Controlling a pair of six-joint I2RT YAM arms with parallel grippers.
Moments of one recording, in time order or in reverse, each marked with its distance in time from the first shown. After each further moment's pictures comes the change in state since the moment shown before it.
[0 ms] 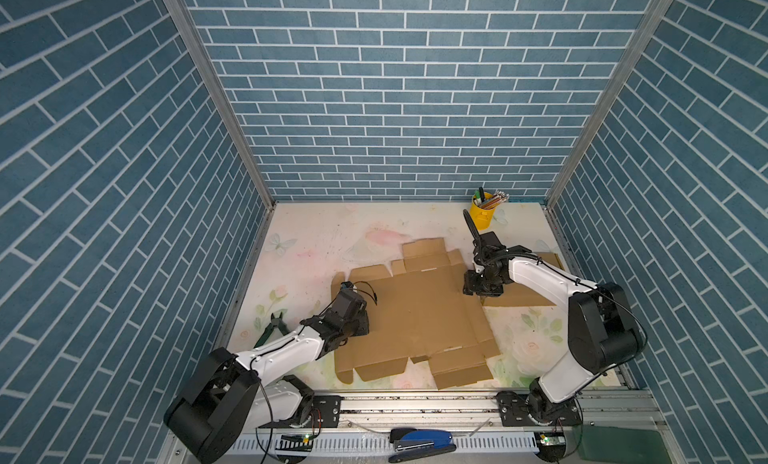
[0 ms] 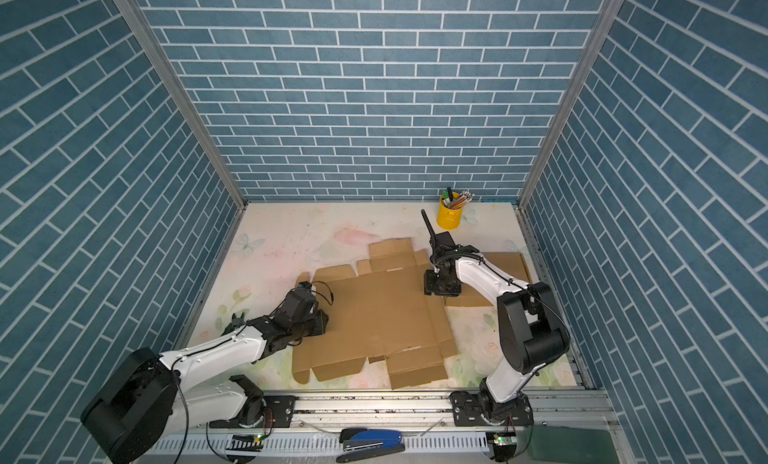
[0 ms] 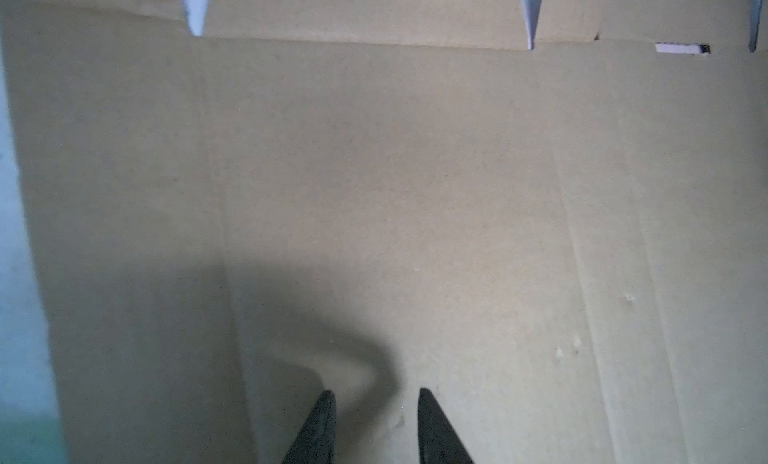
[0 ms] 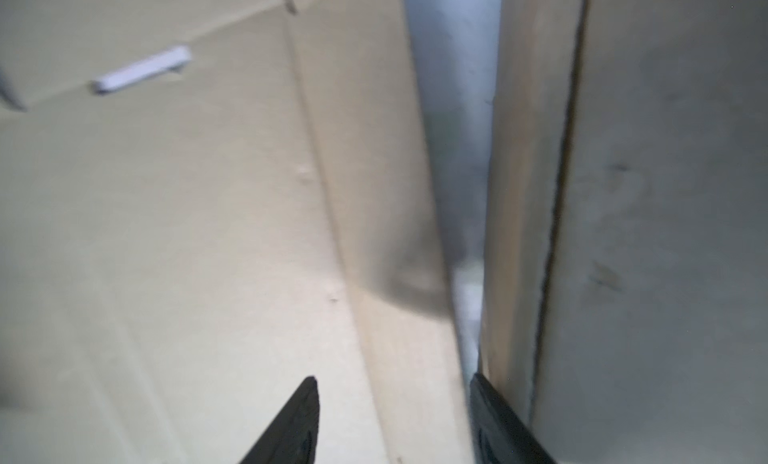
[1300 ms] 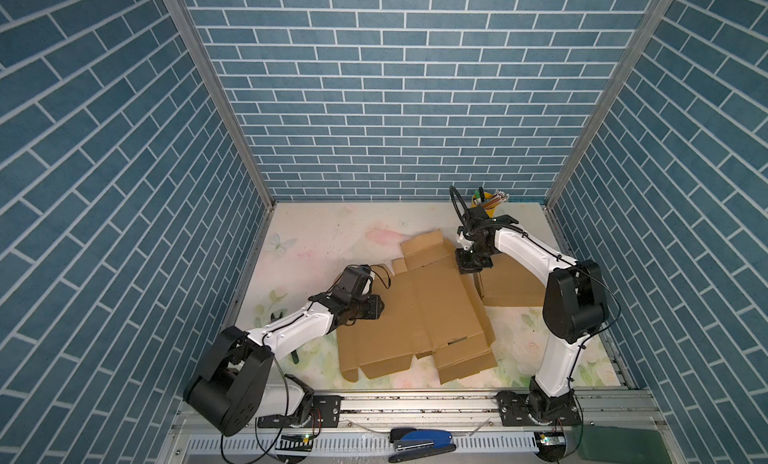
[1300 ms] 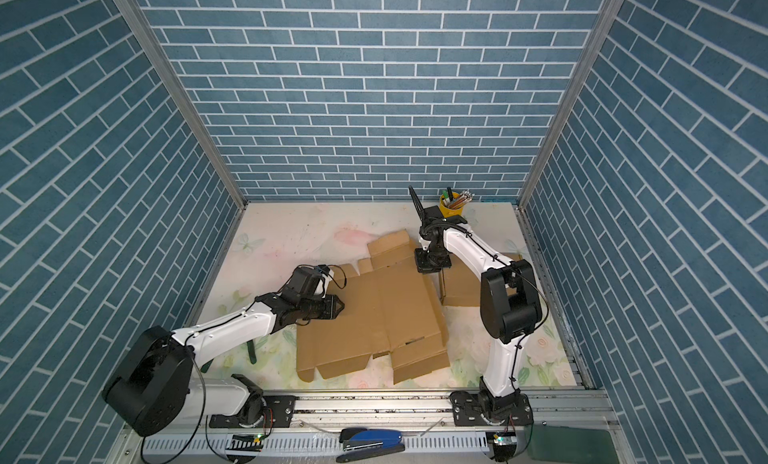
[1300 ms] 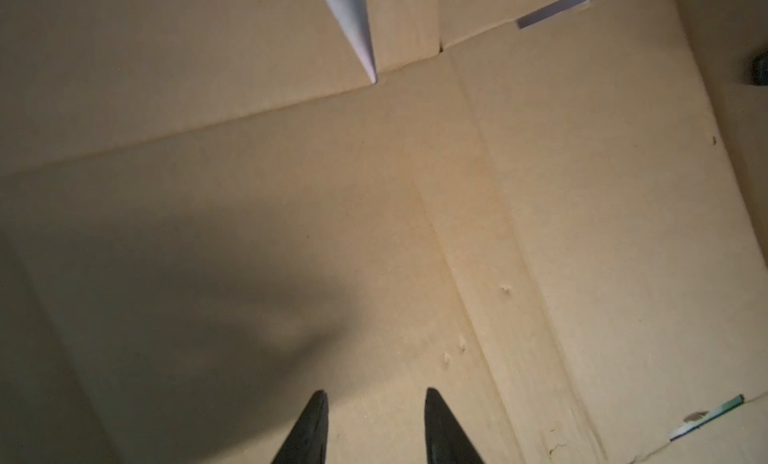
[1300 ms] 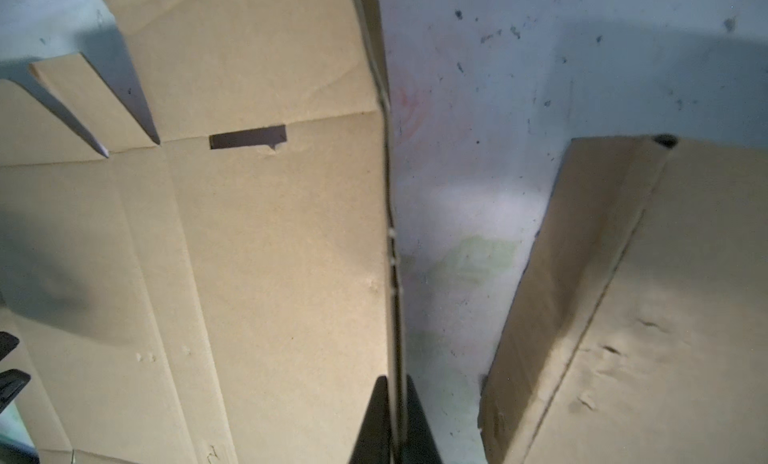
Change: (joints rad) left arm 0.045 0.164 0.206 -0.026 0.253 0.140; right arm 0.018 0.203 0.388 -0.197 -0.078 -0.174
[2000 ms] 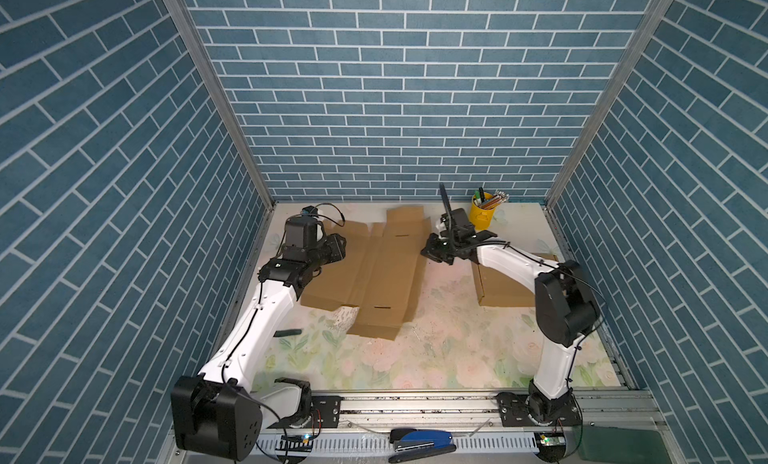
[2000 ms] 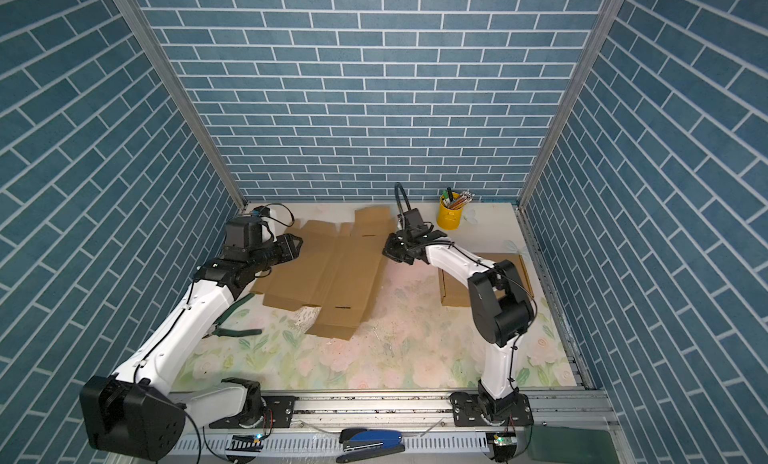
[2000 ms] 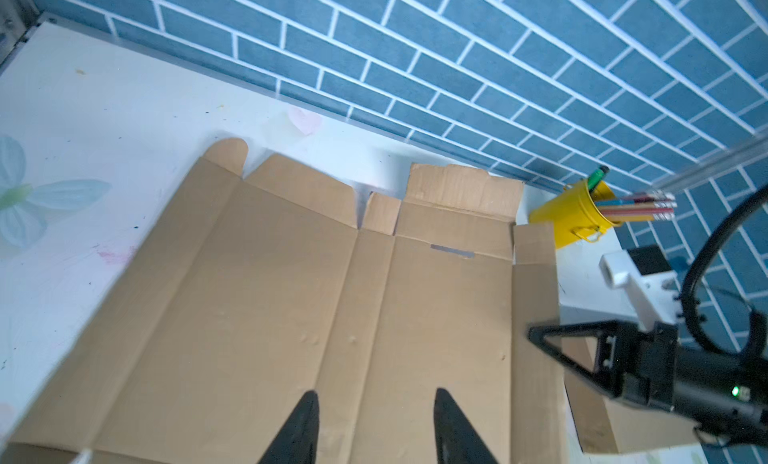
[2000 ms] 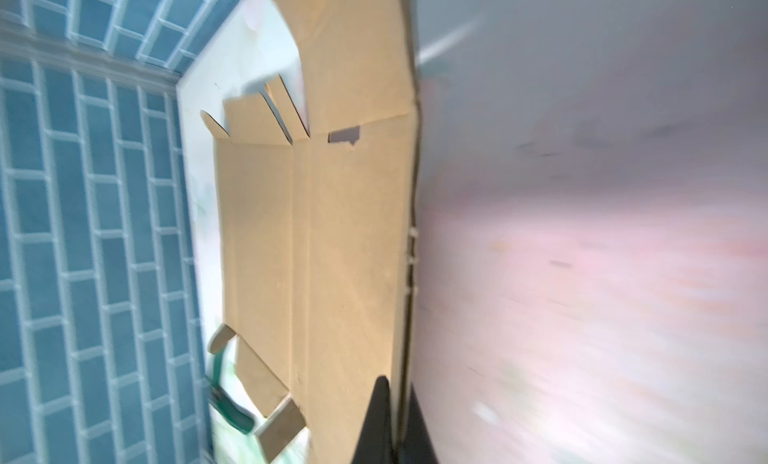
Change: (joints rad) left arm 0.322 -0.154 0.474 -0.301 -0.032 0.097; right arm 0.089 -0.027 -0.073 0.473 -0.207 0.459
